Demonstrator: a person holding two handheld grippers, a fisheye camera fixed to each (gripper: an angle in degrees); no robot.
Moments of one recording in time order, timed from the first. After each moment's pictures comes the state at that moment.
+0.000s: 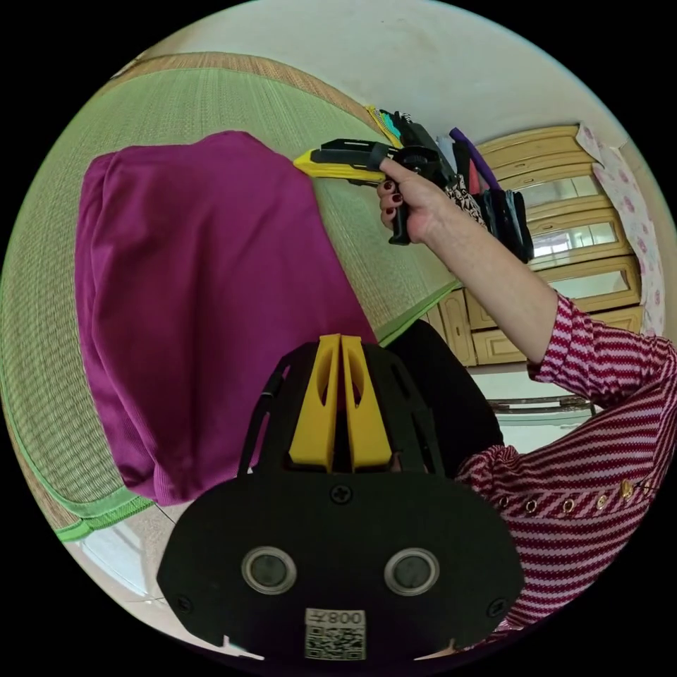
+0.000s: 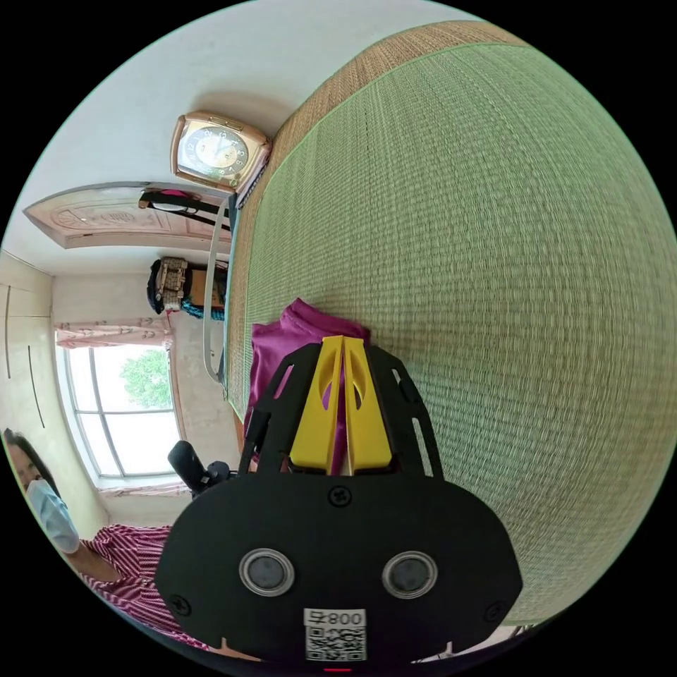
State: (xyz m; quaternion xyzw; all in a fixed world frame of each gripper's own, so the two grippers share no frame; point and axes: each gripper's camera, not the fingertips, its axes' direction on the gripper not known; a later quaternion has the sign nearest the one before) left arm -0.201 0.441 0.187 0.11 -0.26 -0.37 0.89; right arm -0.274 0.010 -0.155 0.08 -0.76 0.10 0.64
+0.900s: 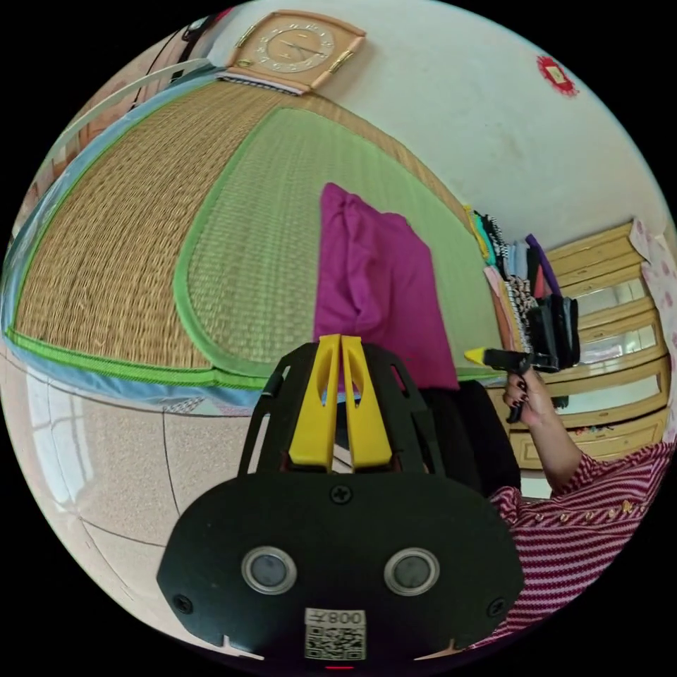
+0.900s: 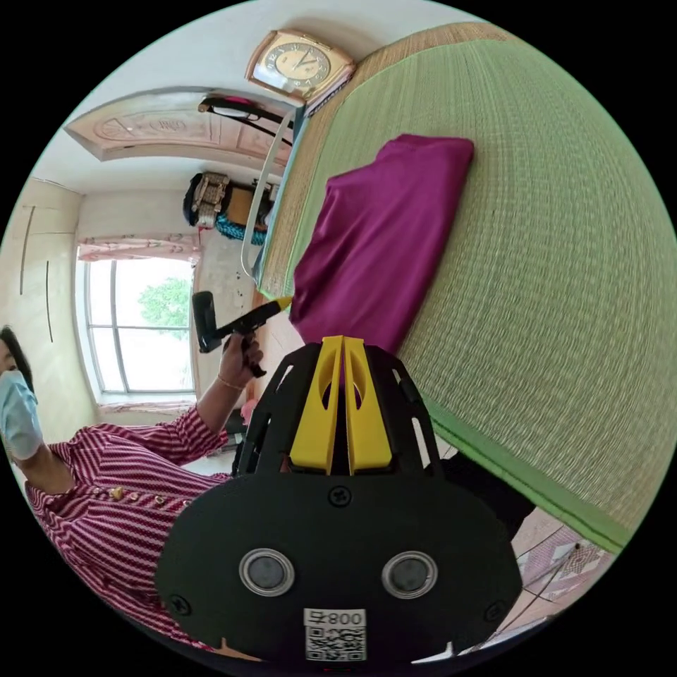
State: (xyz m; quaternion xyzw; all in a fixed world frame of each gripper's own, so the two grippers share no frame) left arm -0.057 0.572 0.155 0.24 -0.39 -0.49 0.74; right arm -0.308 0.210 -0.264 0.09 -0.77 -0.05 0.62
